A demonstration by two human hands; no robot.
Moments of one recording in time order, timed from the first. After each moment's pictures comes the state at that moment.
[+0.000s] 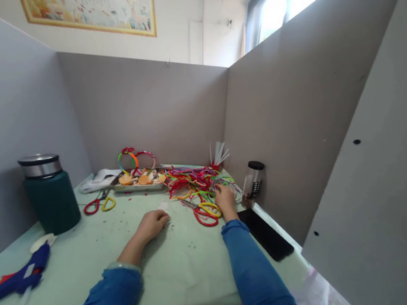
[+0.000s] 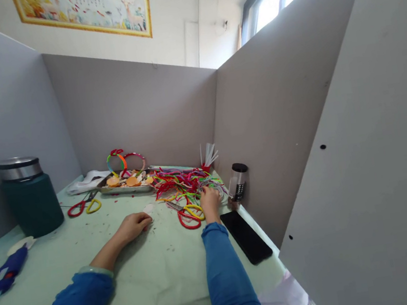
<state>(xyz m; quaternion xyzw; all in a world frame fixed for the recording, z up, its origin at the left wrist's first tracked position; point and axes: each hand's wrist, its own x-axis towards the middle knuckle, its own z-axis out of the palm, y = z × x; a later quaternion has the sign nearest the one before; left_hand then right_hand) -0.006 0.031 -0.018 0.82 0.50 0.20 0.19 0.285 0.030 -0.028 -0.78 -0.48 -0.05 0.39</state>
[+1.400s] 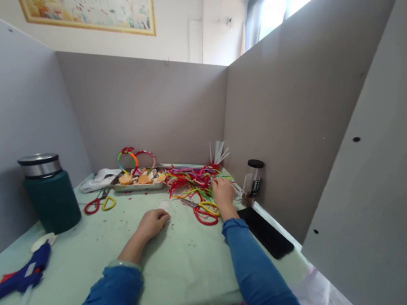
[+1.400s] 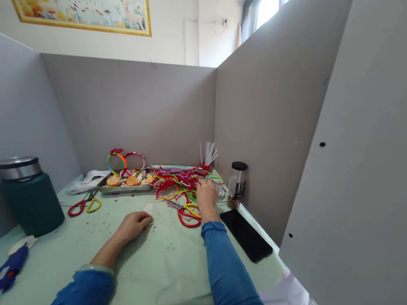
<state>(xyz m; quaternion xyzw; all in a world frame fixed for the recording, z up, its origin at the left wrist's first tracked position) -0.004 0.030 -0.015 0.82 0.51 0.19 0.19 0.260 0.009 0.014 -0.78 -0.50 -0.12 0.35</state>
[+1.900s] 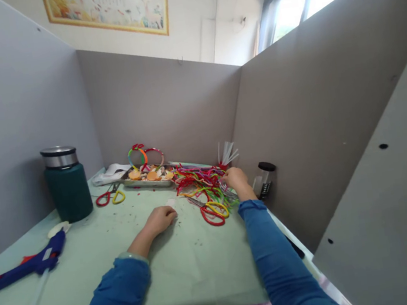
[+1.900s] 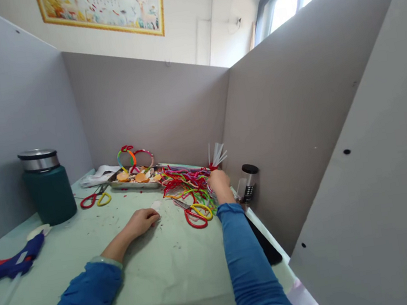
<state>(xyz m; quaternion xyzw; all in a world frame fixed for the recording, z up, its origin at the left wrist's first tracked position) -0.005 0.029 -0.016 0.82 0.51 0.20 0.20 0.286 0.024 0.084 -0.82 -0.55 -0.03 0.16</state>
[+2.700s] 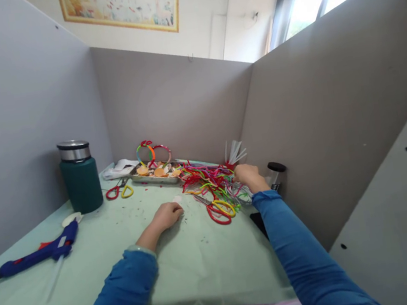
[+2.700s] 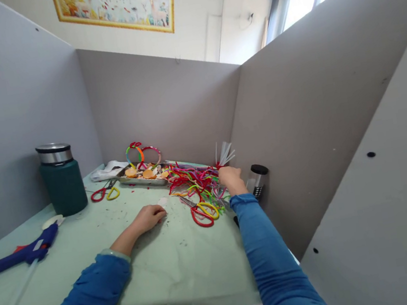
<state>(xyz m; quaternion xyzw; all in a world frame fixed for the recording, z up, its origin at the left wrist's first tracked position) -0.007 0.032 -0.022 0.82 0.50 0.21 0.18 0.288 0.028 0.108 -0.81 -0.59 -0.06 0.00</state>
